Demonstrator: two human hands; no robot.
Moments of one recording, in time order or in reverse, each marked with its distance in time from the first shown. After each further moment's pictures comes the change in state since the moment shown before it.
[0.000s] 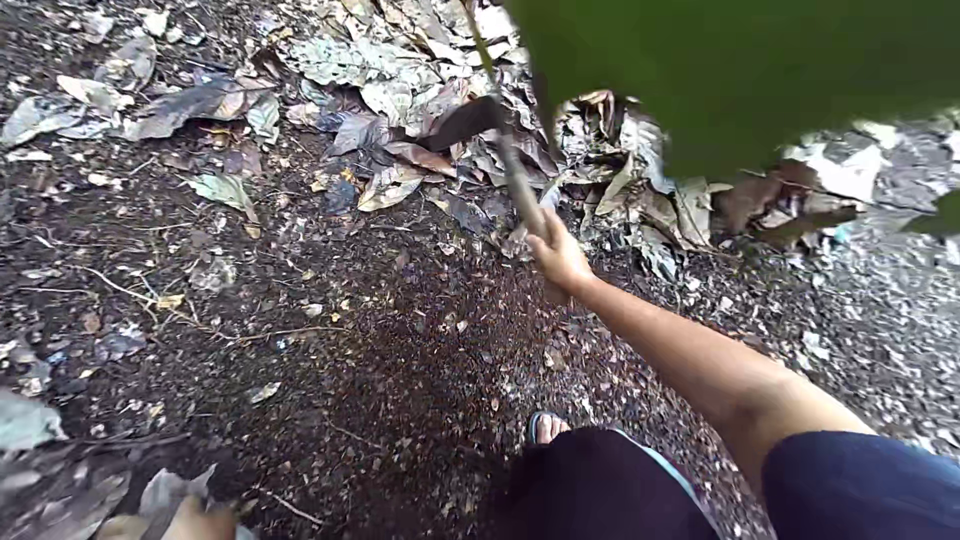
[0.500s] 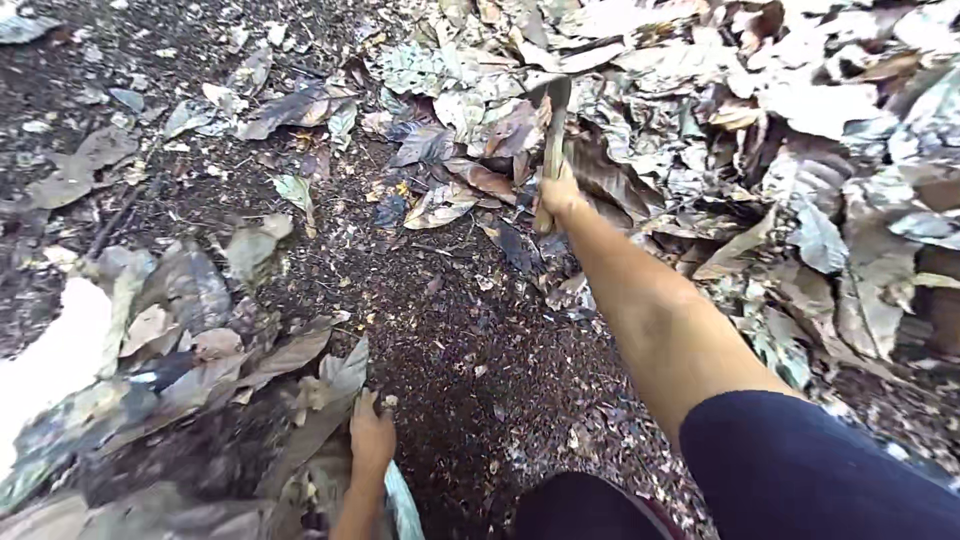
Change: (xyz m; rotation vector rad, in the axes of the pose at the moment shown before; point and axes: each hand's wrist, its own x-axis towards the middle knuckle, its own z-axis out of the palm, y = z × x) left_hand -0.075 0.236 0.075 -0.348 -0.106 0.088; right_hand 0.274 -0.066 0.051 0.452 -0.083 0.063
